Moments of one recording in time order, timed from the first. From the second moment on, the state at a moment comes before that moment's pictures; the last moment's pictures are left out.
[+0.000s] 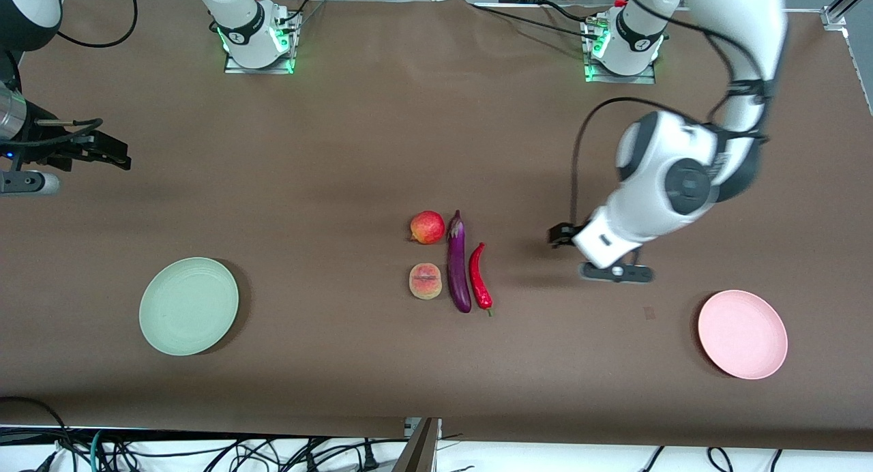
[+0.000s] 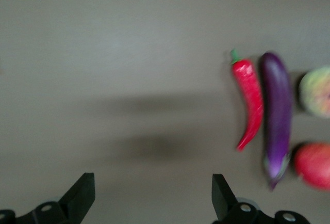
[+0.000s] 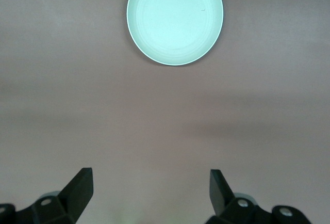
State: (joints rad) left arm -0.33 0.49 -0.04 -1.62 -0.13 2.14 -0.32; right arm -0.03 0.12 0.03 -1.56 -0.04 1.56 -0.05
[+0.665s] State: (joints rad) left arm -0.46 0.78 -0.04 -1.54 -0.13 2.56 -0.59; right arm -0.03 0.21 0.03 -1.56 -0.04 1.59 -0.06
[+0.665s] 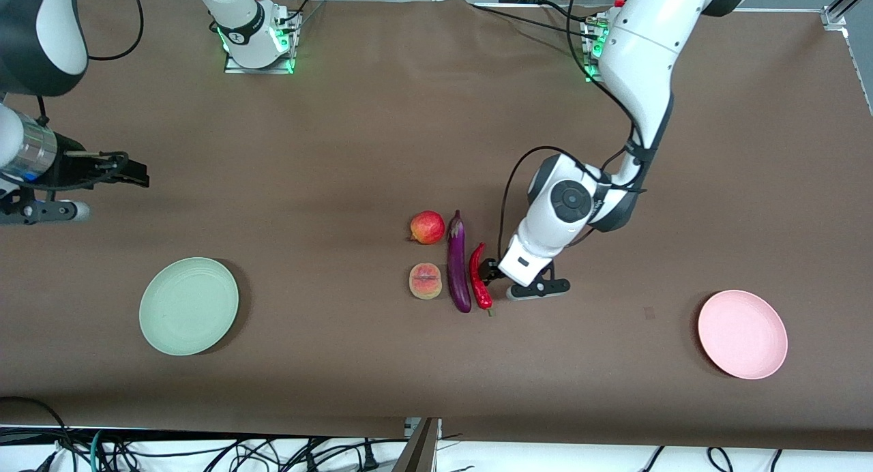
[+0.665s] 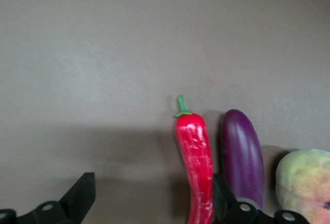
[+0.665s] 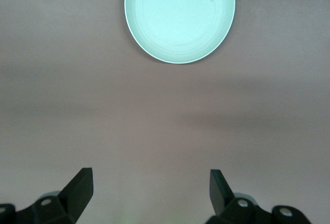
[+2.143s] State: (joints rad) left arm -0.60 0.86 0.14 -1.41 -0.08 2.51 -0.58; right arm 0.32 0.50 0.04 -1.56 0.10 1.99 0.55
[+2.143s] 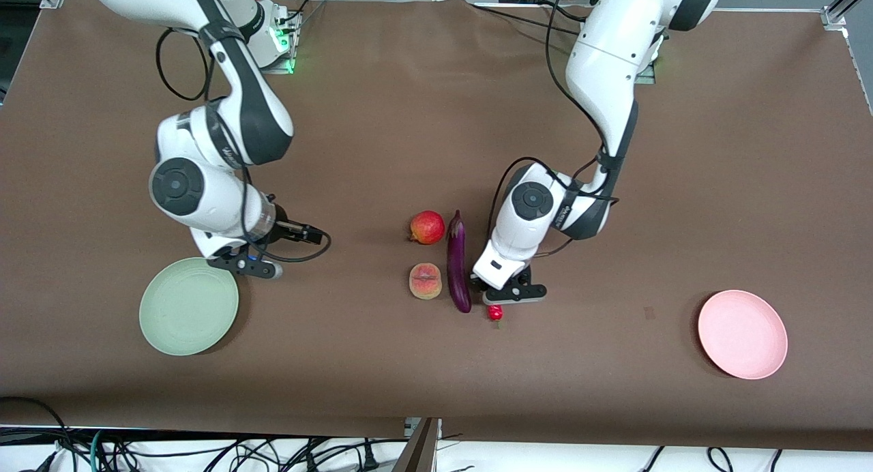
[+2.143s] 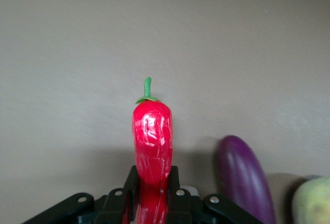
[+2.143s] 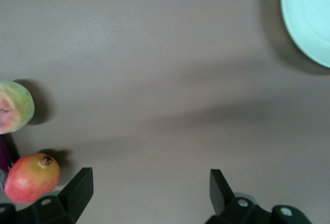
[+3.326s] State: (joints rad) left arm 0.02 0.73 0.22 -1.40 -0.10 2.25 0.20; right arm 0.62 0.73 0.04 -1.48 0.10 2.34 0.99
